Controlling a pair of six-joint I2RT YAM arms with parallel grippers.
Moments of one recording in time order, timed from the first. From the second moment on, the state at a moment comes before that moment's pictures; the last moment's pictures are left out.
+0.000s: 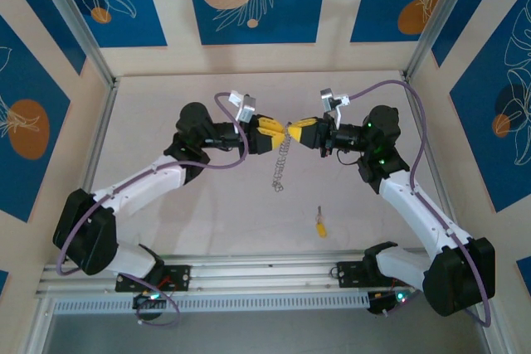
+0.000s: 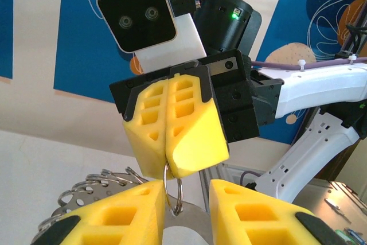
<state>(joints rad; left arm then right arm) -0.62 1.43 1.00 0.61 0.98 -0.42 0.30 1.10 0.83 0.40 -1.10 0.66</state>
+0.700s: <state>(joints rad) -0.62 1.45 1.01 0.63 0.99 -0.43 0.30 1.10 0.83 0.41 -1.10 0.66</state>
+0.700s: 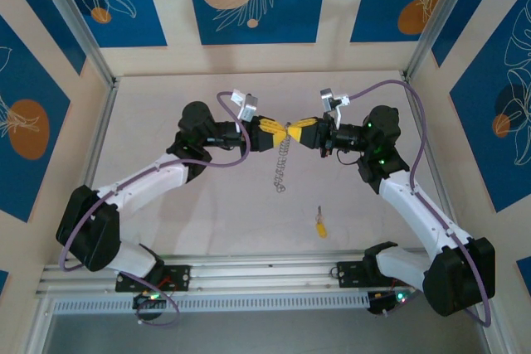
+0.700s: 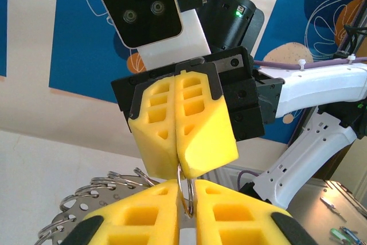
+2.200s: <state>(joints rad) -0.65 1.34 0.87 0.60 0.77 -0.35 0.11 0.79 0.83 -0.12 -0.82 0.70</state>
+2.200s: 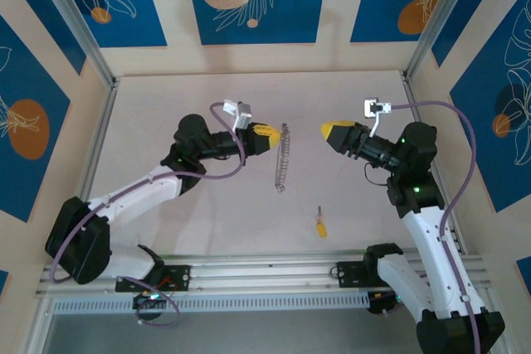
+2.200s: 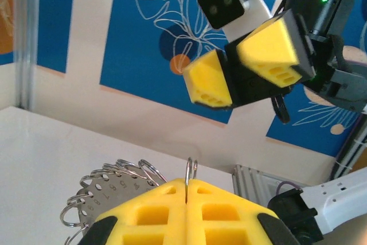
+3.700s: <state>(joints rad) -0.65 1.24 0.66 0.56 0.65 -0.32 0.65 1.18 0.59 -0.74 -0.05 0.95</state>
